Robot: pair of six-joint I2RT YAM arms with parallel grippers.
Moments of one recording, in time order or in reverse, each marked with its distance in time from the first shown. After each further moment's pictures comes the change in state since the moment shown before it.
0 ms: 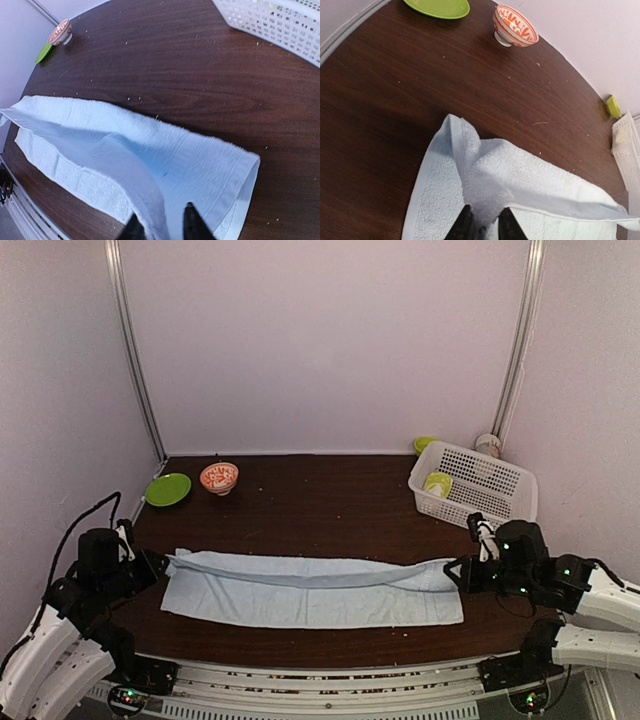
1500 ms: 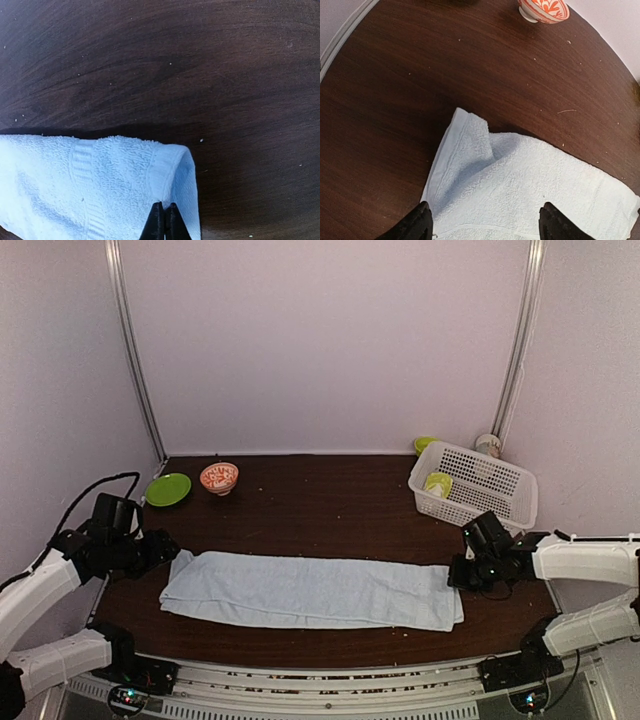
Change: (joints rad) left arm 0.000 0.406 0.251 -0.110 -0.023 0.041; right arm -0.196 0.517 0.076 0.039 -0.008 0.153
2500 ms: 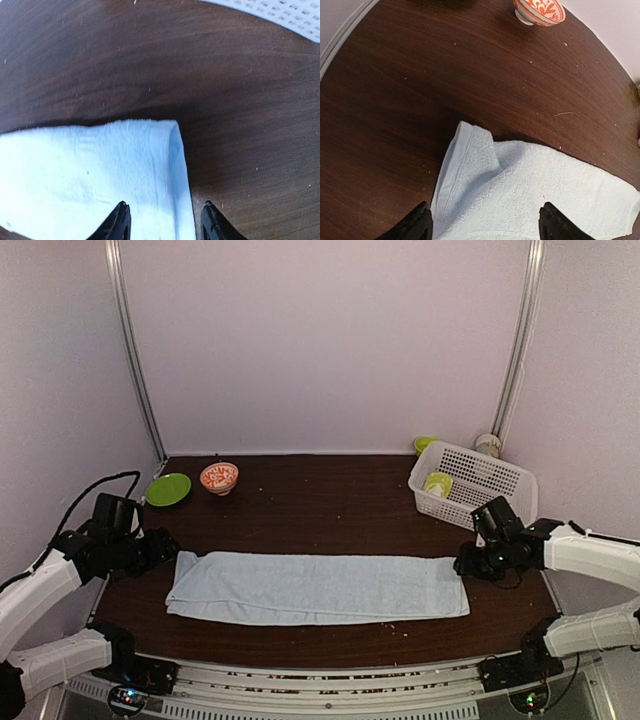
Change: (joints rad) left arm 0.000 0.000 -0.008 0.031 0.002 0.007; right arm -0.060 -0.064 0.096 -0.167 0.052 -0.082
